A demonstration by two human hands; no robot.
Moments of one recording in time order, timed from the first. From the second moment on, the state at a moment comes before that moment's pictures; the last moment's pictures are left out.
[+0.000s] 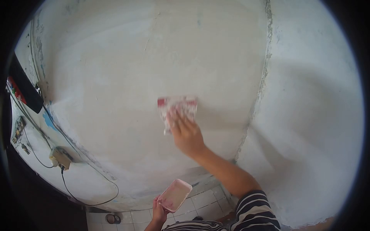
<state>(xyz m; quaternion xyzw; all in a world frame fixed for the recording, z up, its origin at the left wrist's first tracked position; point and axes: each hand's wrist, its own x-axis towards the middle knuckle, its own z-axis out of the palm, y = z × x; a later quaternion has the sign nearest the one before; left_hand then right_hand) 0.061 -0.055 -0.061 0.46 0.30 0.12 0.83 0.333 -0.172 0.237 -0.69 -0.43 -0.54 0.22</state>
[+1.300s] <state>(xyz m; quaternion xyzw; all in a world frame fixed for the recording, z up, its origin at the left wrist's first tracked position) 0.070 -0.067 -0.087 0.39 0.27 0.20 0.85 0.302 -0.202 0.299 -0.65 -0.57 -0.38 0.33</state>
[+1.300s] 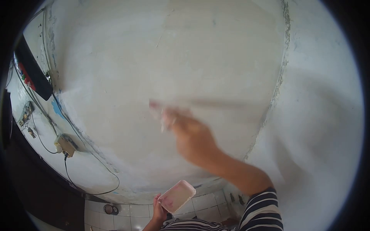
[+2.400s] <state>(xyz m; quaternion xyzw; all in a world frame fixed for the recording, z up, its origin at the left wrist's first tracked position) 0.071 -0.078 -0.094 0.41 0.31 0.19 0.84 0.301 -0.141 0.256 -0.66 -0.50 -0.50 0.23</state>
